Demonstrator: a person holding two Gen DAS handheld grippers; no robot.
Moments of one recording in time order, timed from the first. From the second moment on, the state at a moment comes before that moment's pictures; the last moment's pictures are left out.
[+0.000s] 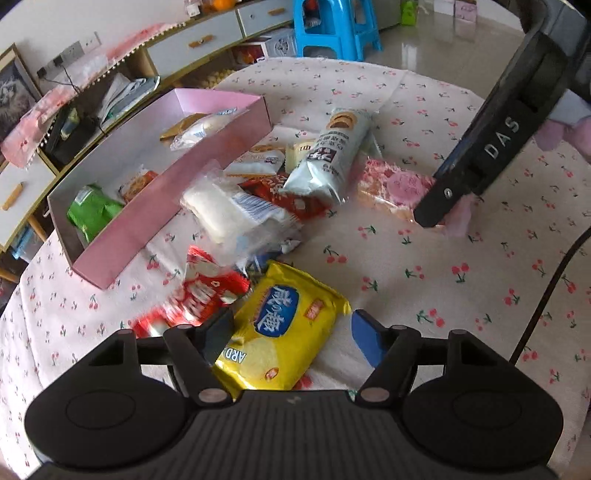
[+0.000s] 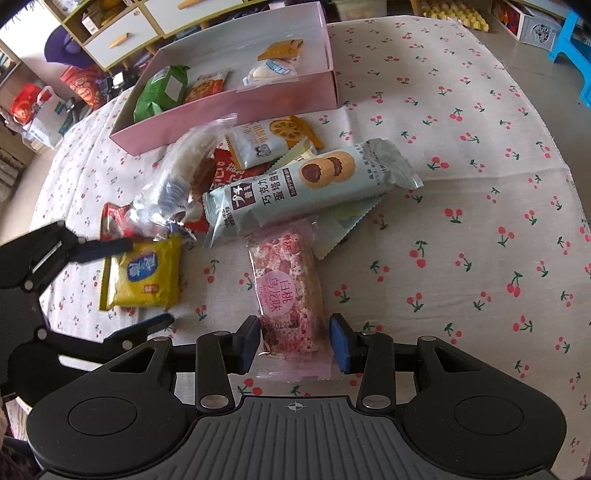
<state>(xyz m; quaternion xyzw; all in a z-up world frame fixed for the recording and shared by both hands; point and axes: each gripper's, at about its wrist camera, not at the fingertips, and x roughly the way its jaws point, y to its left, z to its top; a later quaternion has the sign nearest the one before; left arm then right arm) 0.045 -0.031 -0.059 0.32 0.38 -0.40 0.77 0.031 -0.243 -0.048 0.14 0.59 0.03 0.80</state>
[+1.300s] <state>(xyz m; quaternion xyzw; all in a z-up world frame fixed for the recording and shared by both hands) 0.056 -0.014 -0.052 0.11 0.51 -0.26 0.81 0.027 -0.227 -0.052 0.05 0.56 0.05 0.82</state>
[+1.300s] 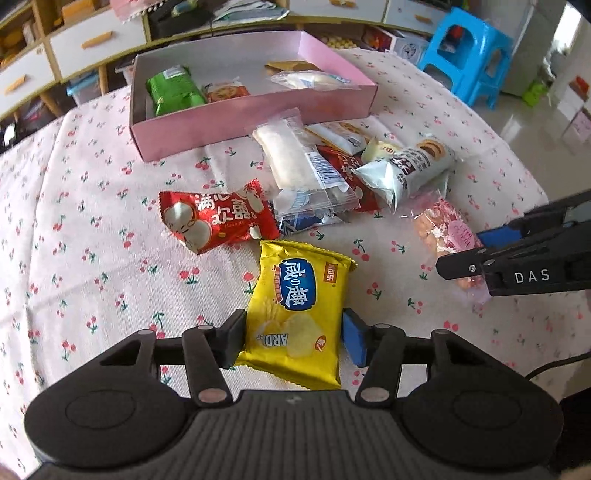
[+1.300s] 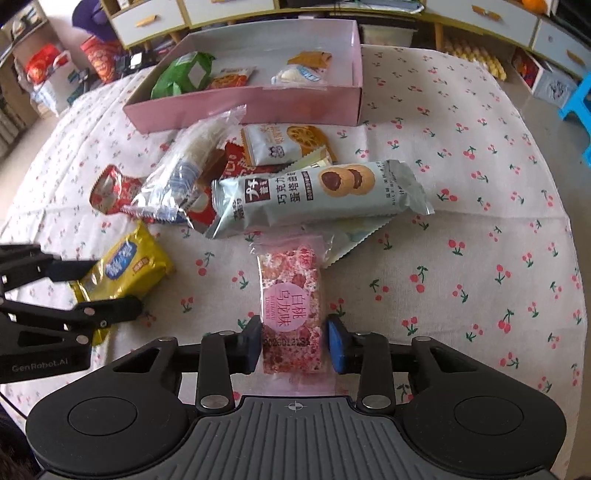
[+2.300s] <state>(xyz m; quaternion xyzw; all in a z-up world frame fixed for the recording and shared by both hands) 0.091 -0.004 0.006 -0.01 0.47 -0.25 0.85 0.057 -0.261 0.017 0.19 0.50 0.05 0.84</state>
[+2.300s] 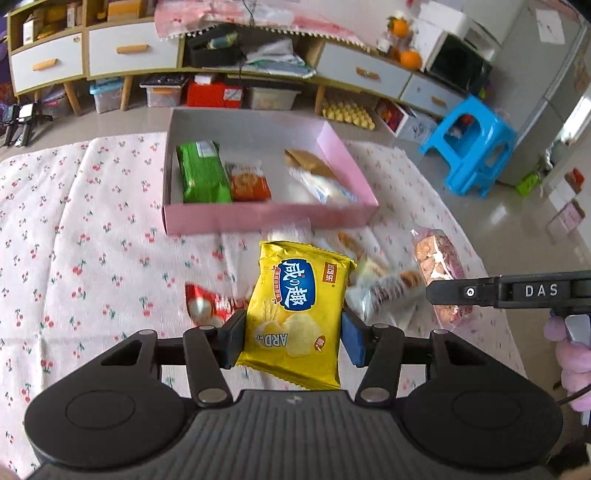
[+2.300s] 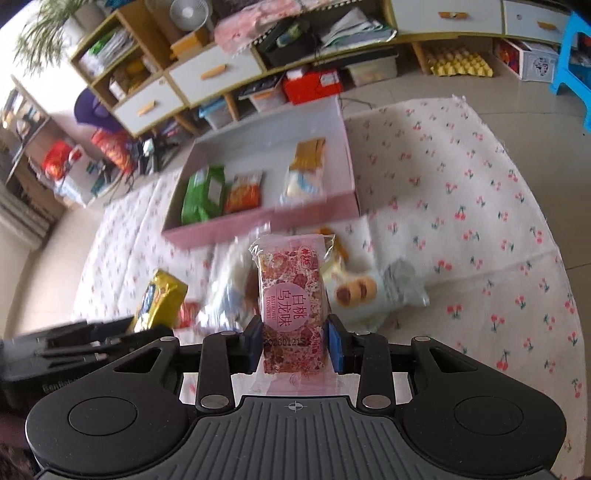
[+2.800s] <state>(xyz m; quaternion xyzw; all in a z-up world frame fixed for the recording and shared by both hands) 0.147 -0.015 -0.004 -0.09 0.43 -0.19 0.88 0.125 -0.263 0.015 0.29 0.44 0.02 0.85</state>
